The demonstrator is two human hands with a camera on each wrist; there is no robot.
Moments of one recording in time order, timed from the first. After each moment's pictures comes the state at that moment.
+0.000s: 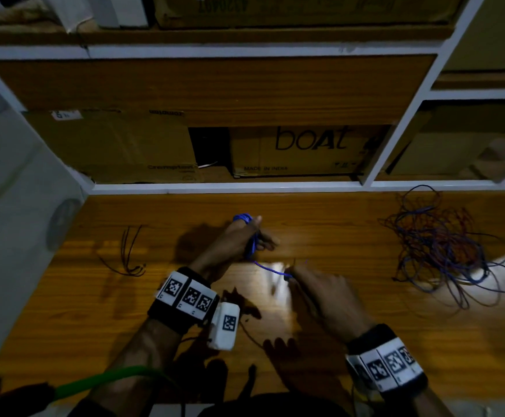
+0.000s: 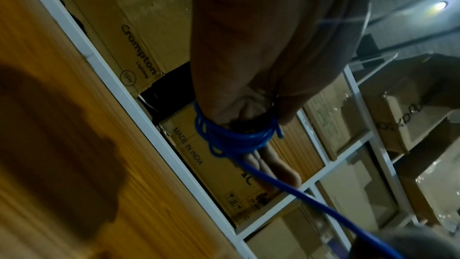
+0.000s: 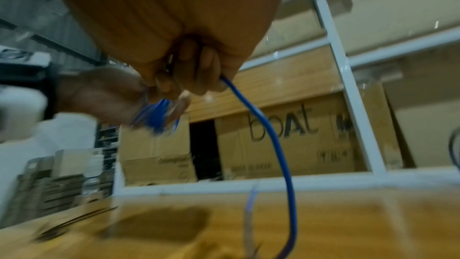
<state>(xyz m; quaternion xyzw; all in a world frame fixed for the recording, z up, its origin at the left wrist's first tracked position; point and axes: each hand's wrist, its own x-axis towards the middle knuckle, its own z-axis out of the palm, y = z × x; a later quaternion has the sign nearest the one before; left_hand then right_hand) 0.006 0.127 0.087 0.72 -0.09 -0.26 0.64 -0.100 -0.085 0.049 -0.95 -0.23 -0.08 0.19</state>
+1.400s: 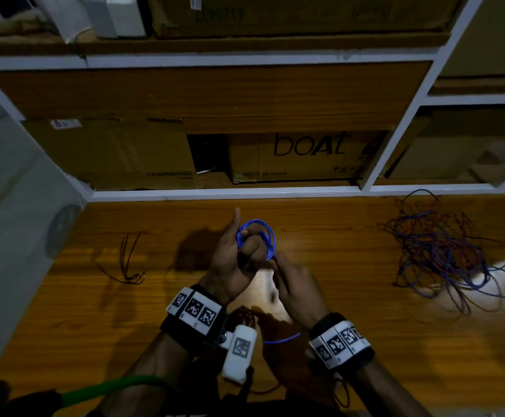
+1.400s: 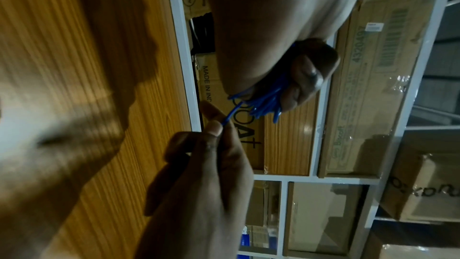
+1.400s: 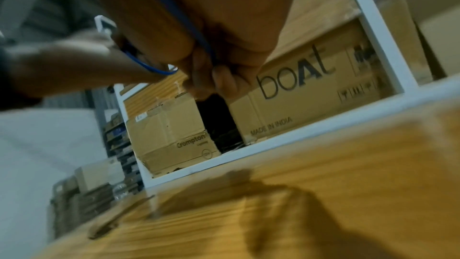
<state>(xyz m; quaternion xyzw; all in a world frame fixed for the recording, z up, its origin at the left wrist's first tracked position) -0.005 0.108 0.077 0.28 0.02 -0.29 0.91 -0.057 -0.045 0.006 -0.91 -0.12 -0.05 0.38</state>
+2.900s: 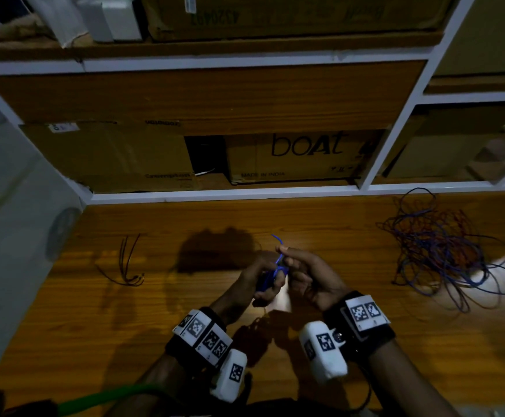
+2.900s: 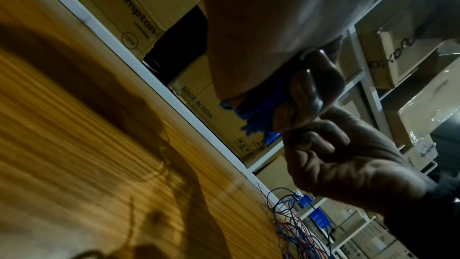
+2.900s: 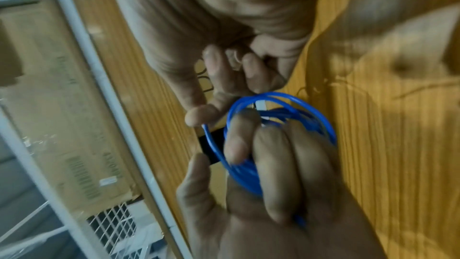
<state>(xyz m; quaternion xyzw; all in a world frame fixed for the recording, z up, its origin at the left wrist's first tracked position) -0.036 0.101 0.045 0.59 -0.13 -0.36 0.71 -0.037 -0.066 0.046 -0.47 0.18 0.20 0.84</state>
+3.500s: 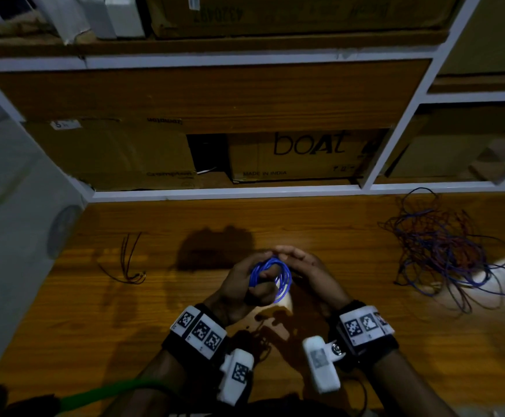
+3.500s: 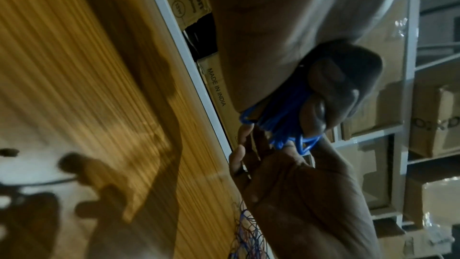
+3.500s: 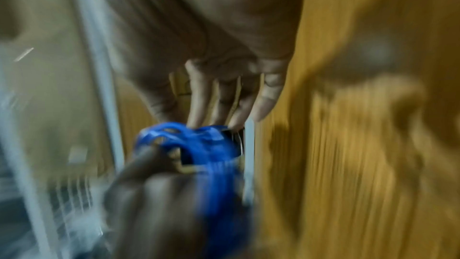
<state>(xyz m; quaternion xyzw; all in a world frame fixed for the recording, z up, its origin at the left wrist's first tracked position) -0.033 0.107 0.047 0.39 -0.06 -0.44 0.81 -0.046 -0.061 0.042 -0.60 0.07 0.15 0.78</state>
